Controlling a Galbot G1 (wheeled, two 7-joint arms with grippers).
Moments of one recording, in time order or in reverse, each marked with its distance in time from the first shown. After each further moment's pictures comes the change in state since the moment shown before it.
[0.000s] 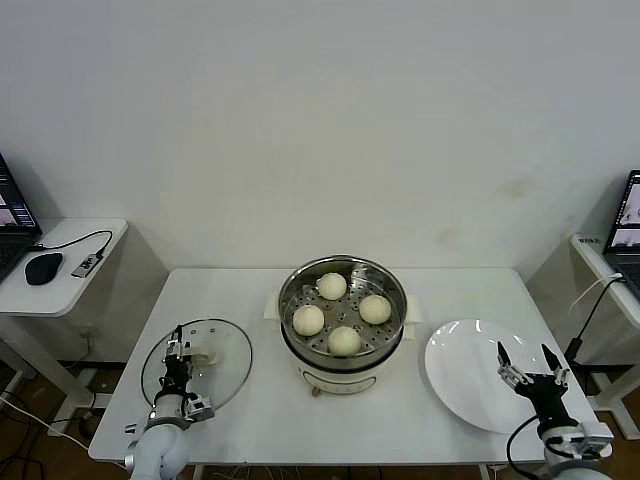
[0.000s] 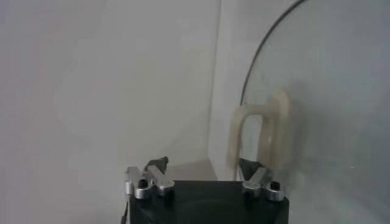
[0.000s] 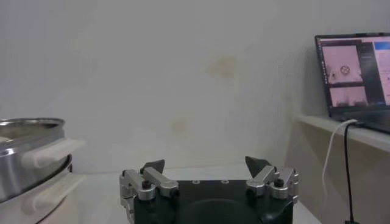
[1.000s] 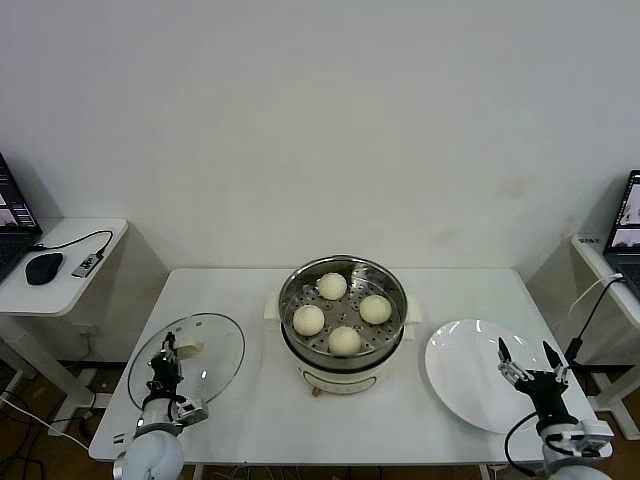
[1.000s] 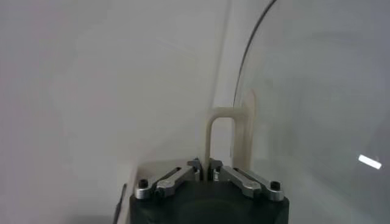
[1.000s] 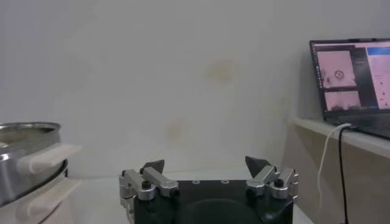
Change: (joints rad) left arm 0.112 0.032 0.011 -0.227 -0.113 0.124 0.042; right arm 0.025 0.028 0.006 0.011 0.004 -0.012 0.005
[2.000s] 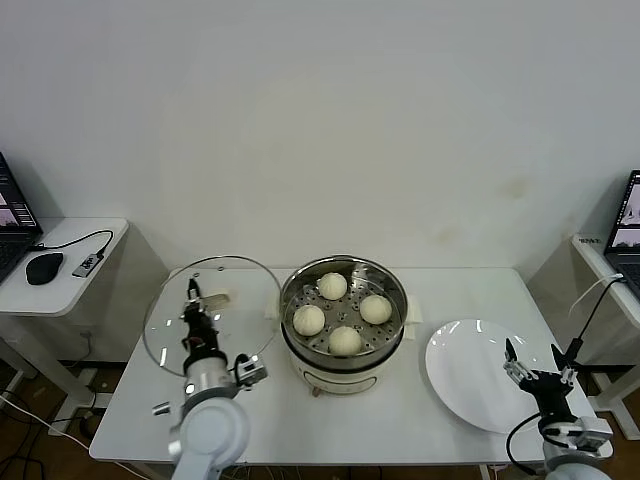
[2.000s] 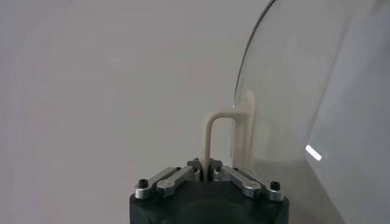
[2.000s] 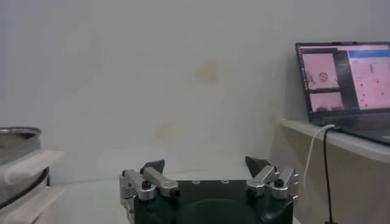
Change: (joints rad) left arm -0.103 -0.065 0.331 -0.376 0.377 0.455 0.305; right arm 0.028 0.067 0.033 -0.010 -0.079 -0.049 0.025
